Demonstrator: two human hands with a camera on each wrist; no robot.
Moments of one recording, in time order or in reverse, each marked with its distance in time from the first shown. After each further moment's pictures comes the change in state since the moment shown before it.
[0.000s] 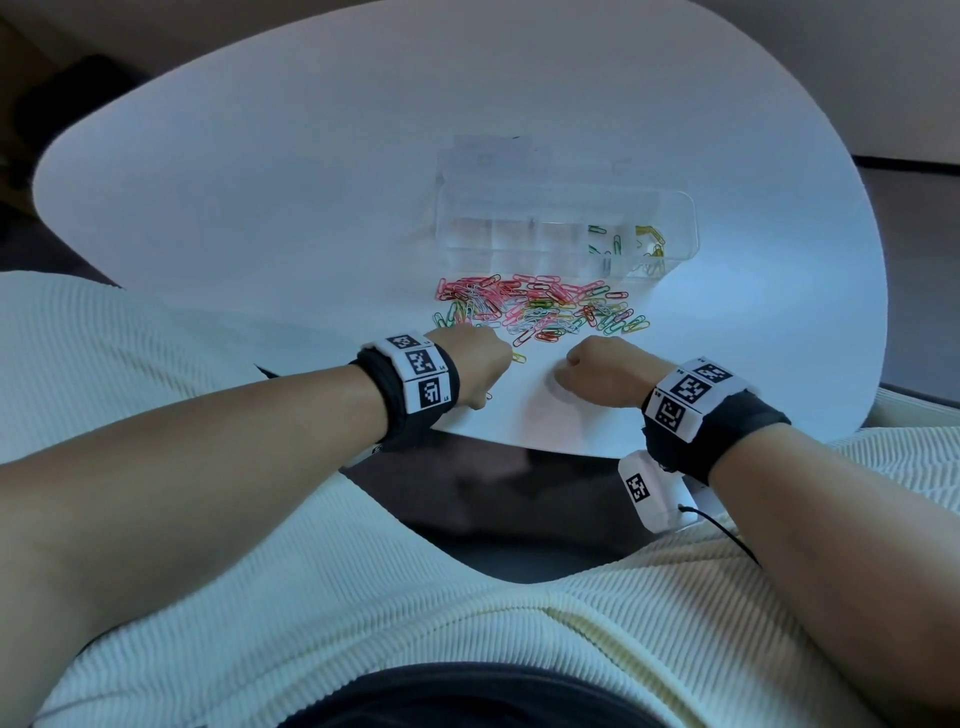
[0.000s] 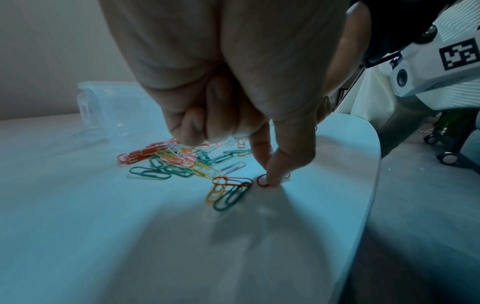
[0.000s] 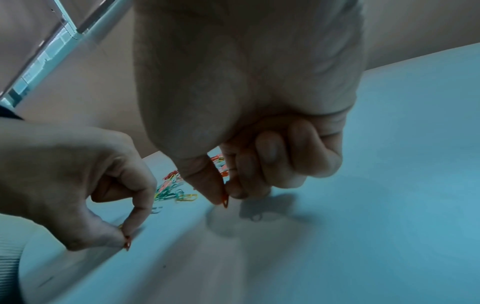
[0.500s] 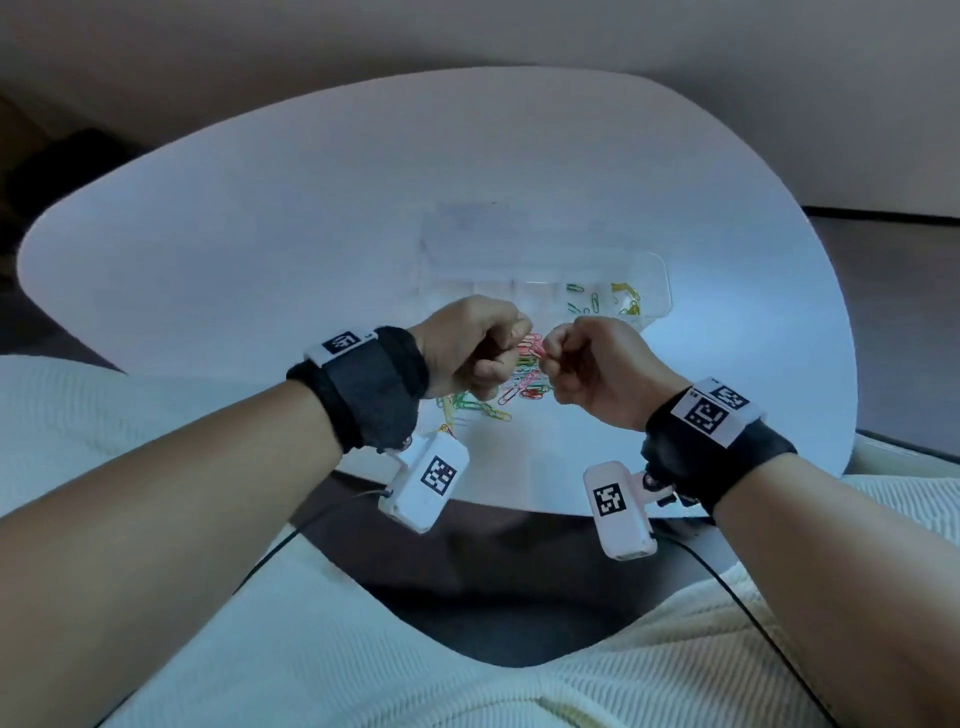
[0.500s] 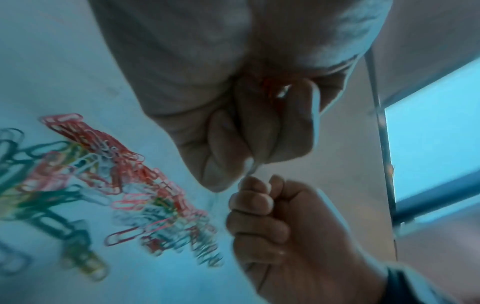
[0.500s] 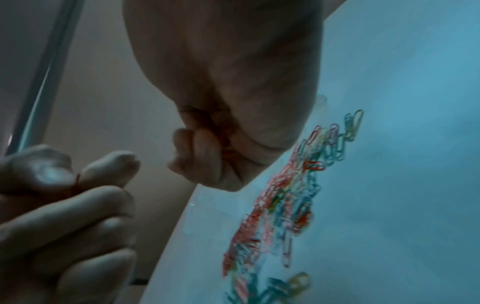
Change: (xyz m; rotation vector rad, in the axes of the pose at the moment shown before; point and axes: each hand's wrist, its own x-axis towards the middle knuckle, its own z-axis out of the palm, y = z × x) left_hand -0.028 -0.011 -0.075 -1.702 0.046 0.120; right_hand -0.008 -0.019 -0.050 1.435 -0.012 -0.049
